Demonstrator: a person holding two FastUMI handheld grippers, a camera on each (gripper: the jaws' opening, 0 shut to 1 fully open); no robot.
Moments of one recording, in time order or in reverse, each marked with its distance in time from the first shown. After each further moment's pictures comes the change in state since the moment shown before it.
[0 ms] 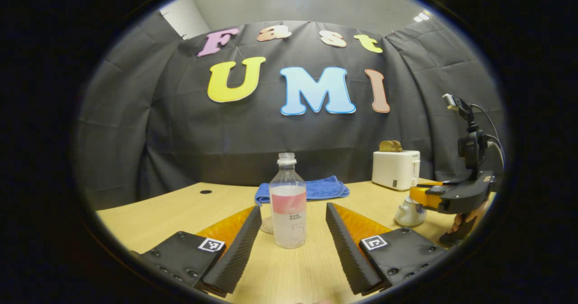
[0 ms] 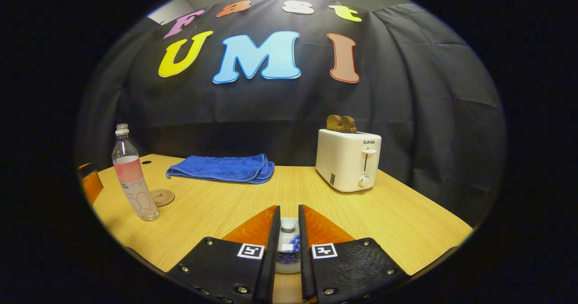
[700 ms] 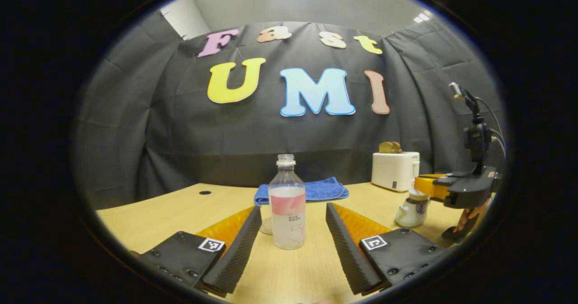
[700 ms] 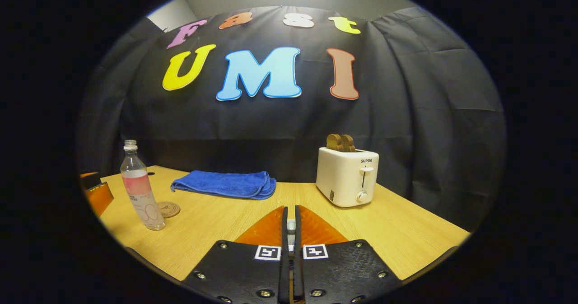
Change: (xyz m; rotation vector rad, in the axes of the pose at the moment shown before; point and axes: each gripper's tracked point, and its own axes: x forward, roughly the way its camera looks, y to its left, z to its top) left arm 0.001 0.002 0.000 0.005 -0.009 0.005; right arm -0.018 0.002 0.035 0.001 -0.120 0.013
